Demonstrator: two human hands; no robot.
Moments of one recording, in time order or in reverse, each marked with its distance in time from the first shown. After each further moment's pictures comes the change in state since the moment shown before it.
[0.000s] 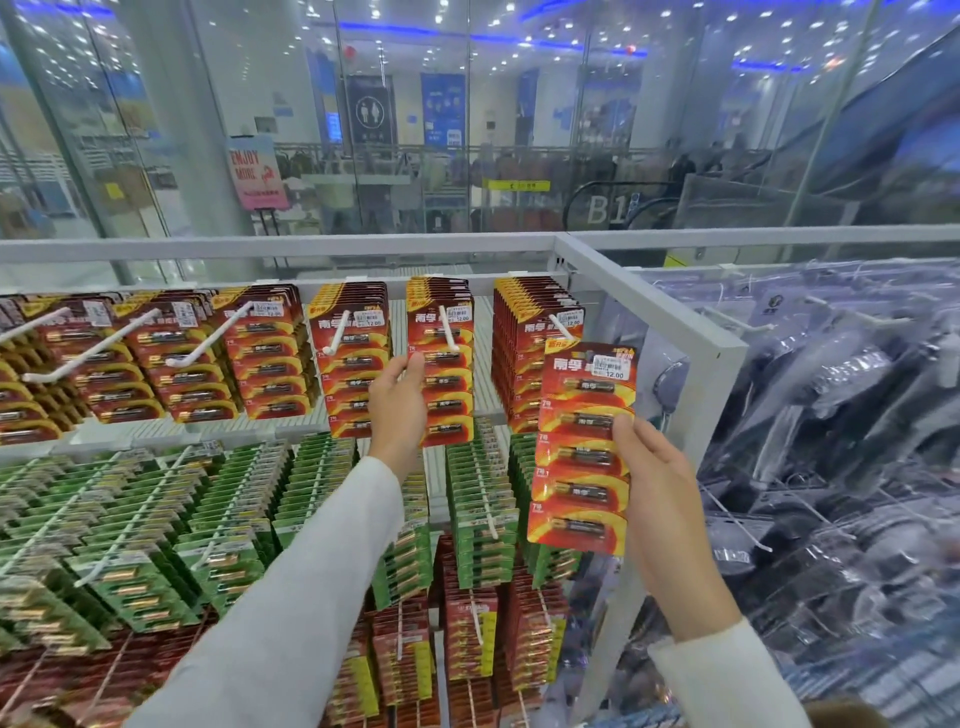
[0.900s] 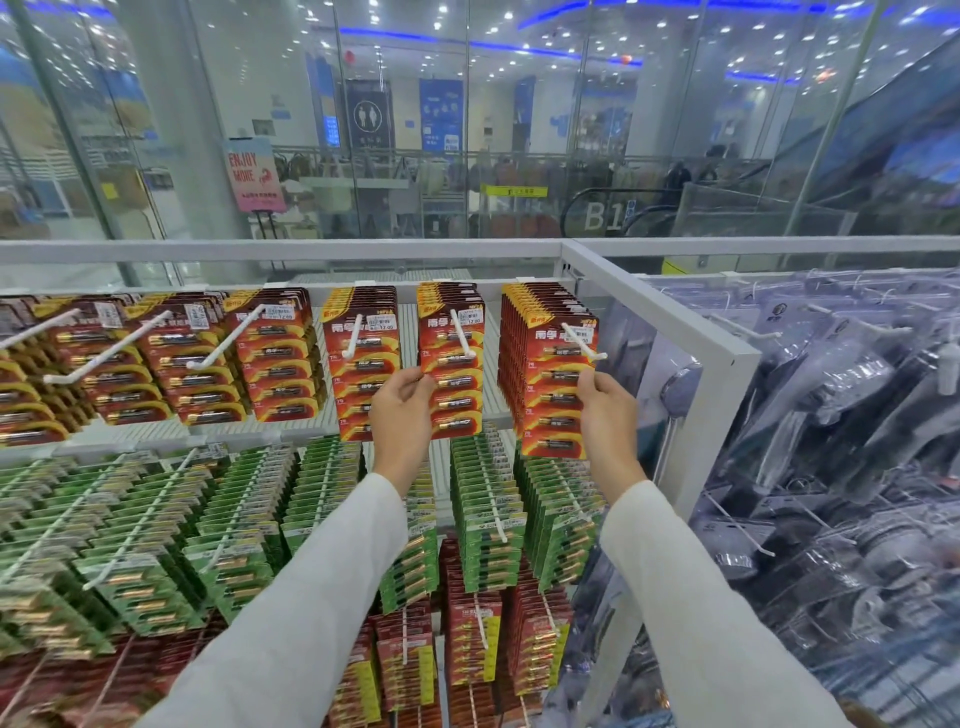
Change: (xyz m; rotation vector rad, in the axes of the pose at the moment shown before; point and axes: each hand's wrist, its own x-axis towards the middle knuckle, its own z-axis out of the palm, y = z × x) left_hand 0.017 -0.022 -0.019 0.153 0.036 0.130; right_hand 0.102 0.022 0.042 -0.193 0.122 -0.052
